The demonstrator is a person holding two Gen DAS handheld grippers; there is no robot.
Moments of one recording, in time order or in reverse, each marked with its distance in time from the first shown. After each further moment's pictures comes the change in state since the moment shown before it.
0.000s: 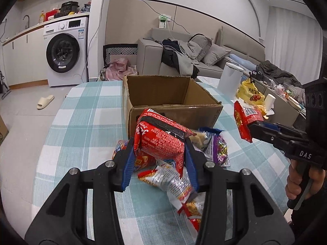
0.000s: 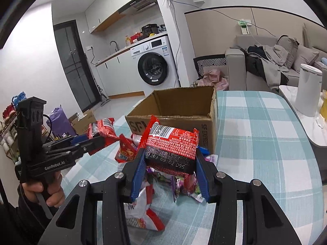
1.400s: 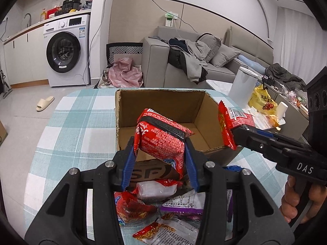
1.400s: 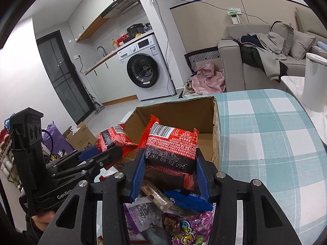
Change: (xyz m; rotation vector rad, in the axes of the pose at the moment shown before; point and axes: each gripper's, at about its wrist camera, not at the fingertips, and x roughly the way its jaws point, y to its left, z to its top) left arm 0.111 0.011 0.063 -0.021 0.015 0.044; right arm 0.084 -0.028 0.060 0.109 0.031 -0.014
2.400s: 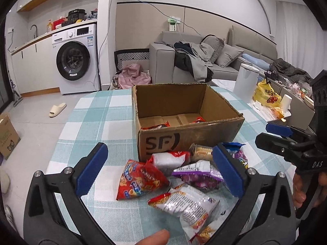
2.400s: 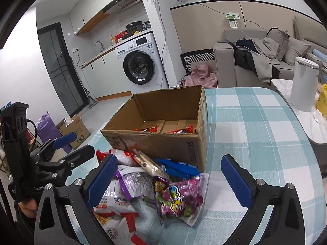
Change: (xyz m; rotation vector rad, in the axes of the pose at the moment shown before) left arm -0.069 -0.004 -0.041 0.049 -0.040 0.073; right arm -0.041 -0.003 -0.042 -0.056 0.006 -0.062
